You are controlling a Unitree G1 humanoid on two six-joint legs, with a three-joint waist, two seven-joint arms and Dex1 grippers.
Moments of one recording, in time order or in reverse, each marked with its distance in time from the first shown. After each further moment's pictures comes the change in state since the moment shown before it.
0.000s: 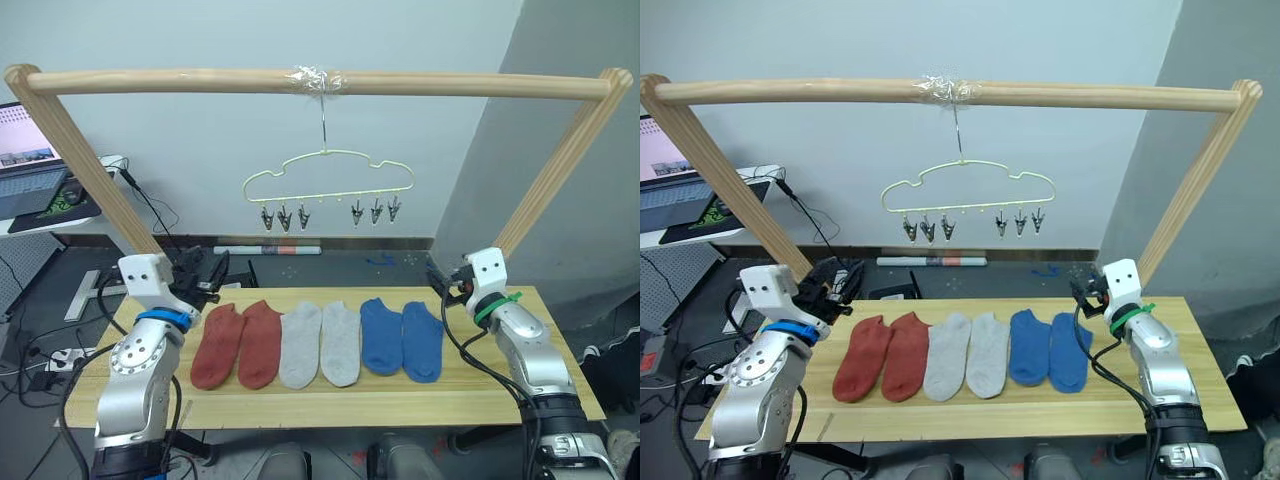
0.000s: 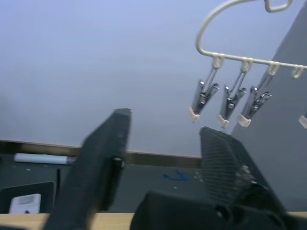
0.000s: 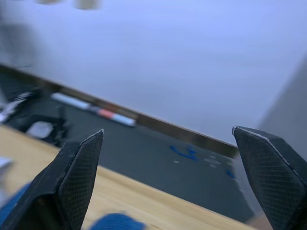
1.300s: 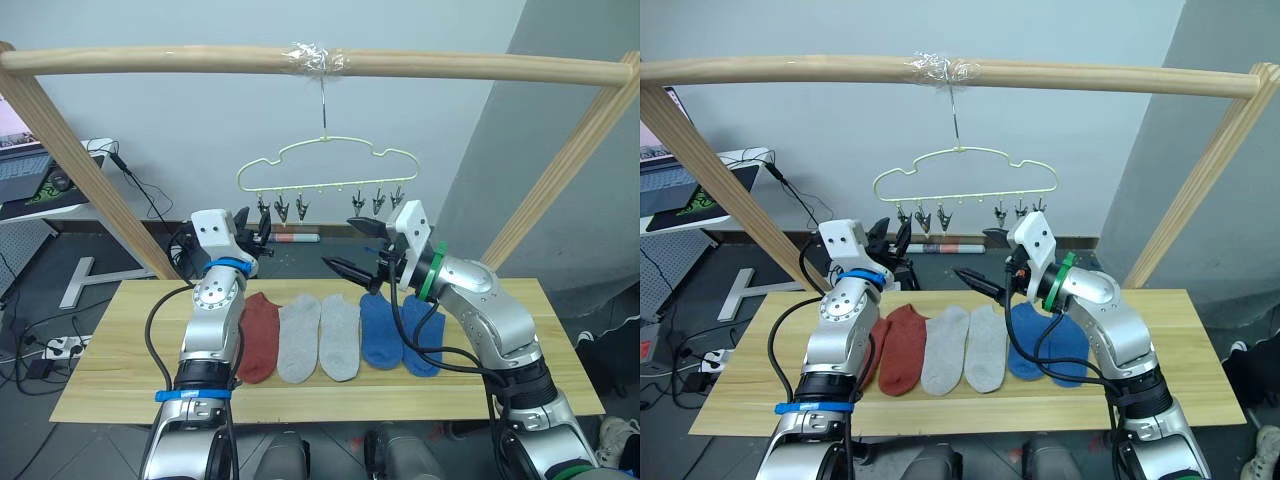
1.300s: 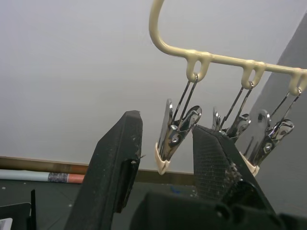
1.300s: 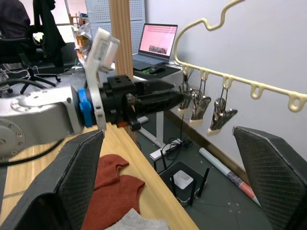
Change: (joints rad) left arm -0.391 -0.158 -0.097 0.437 0.184 -0.197 0.142; right arm -0.232 0.094 0.205 -0.365 0.213 0.324 0.207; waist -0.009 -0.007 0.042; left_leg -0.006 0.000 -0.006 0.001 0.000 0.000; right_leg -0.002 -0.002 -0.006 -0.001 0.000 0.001
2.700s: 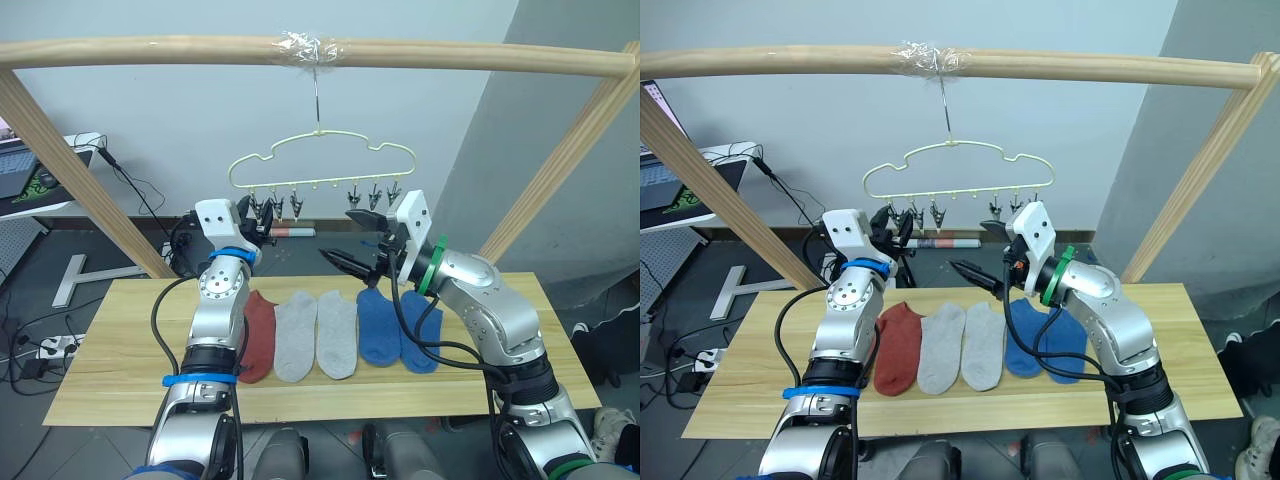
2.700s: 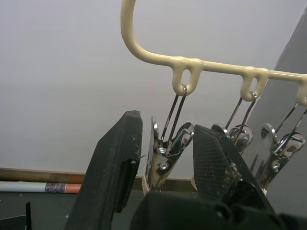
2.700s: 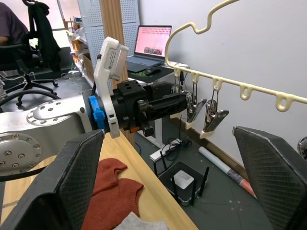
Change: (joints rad) left arm -0.068 0.000 0.001 0.080 0.037 -0.079 0.022; right arm -0.010 -0.002 -0.008 -0.029 0.040 0.046 -0.037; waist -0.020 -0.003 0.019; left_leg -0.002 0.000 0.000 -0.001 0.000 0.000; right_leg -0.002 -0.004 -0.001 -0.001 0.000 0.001
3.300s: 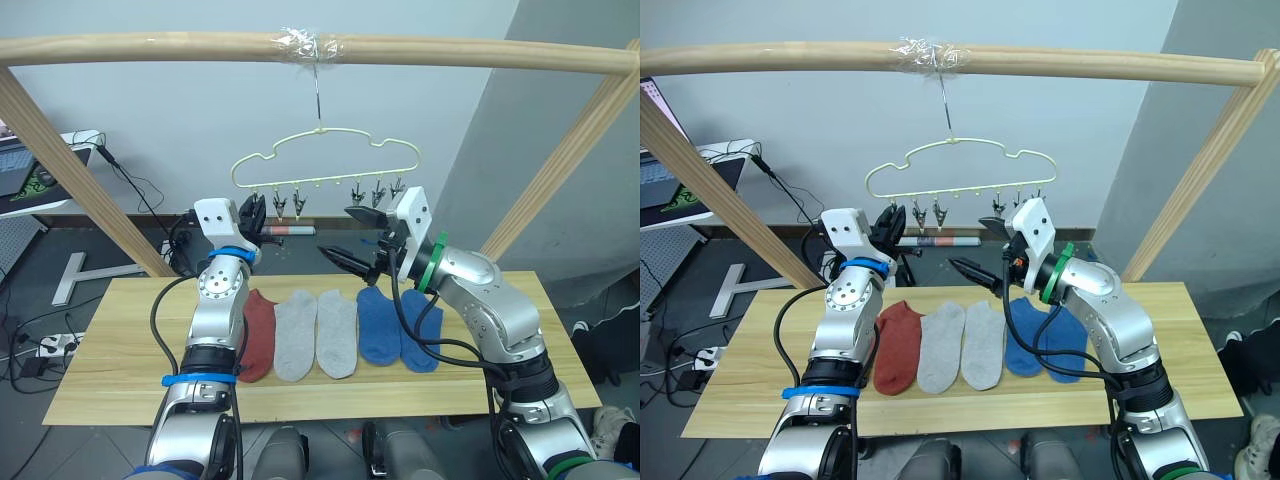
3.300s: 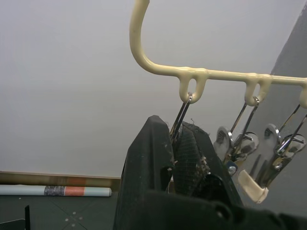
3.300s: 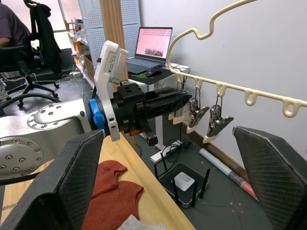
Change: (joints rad) left arm 0.000 0.001 0.000 0.000 -0.005 -0.018 -0.009; right arm -0.014 -0.002 0.000 0.000 0.001 0.000 -0.002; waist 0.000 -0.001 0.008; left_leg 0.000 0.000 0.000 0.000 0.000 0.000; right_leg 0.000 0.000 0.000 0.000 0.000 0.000
